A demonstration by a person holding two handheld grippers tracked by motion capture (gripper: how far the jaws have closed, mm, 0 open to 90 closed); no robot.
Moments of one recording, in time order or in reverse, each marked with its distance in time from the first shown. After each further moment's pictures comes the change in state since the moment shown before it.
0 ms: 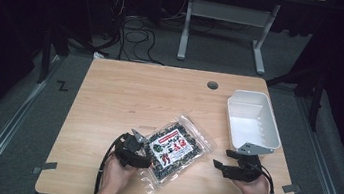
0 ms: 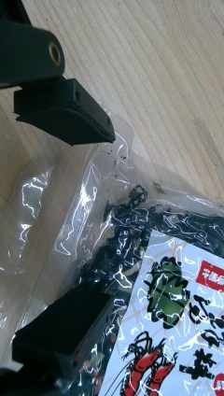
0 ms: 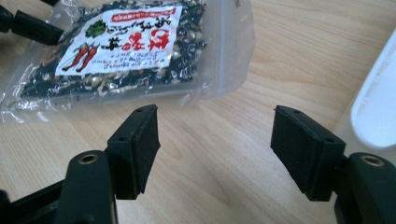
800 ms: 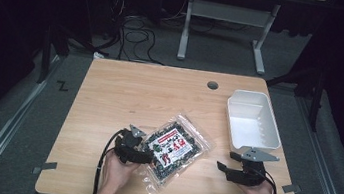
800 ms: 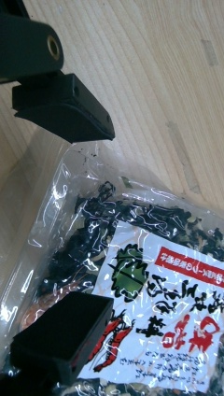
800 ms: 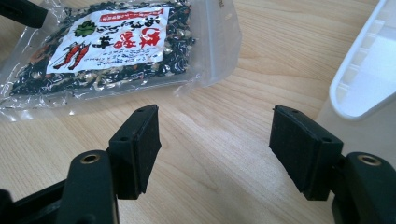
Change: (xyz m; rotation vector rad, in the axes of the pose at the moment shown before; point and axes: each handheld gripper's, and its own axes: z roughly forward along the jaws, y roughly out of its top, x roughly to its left) left arm 0.005 0.009 -0.011 -0.064 -0.052 -0.063; right arm -0.005 -0.020 -0.005 -0.062 -0.025 0.013
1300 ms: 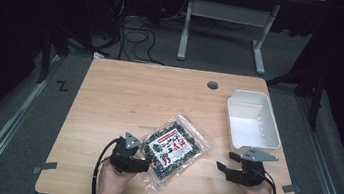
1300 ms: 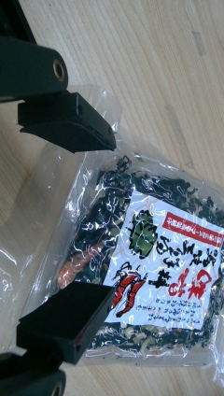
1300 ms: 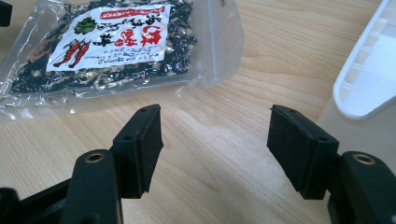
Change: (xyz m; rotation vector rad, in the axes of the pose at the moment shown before) left arm -0.009 -0.018 -0.022 -0.092 -0.063 0.020; right arm 0.001 0.000 0.001 0.006 0.001 -0.007
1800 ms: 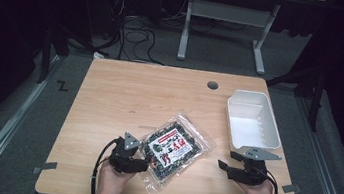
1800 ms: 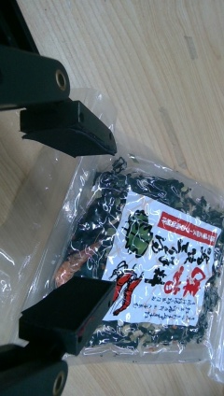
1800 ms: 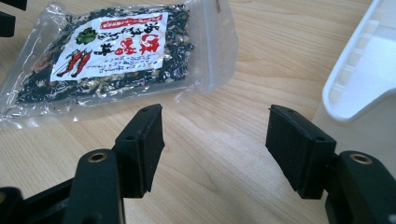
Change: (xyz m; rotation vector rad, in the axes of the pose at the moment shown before) left arm 0.000 -0.003 -0.004 -0.026 -0.001 0.006; right arm -0.003 0.003 -0.004 -0.015 0.001 0.029
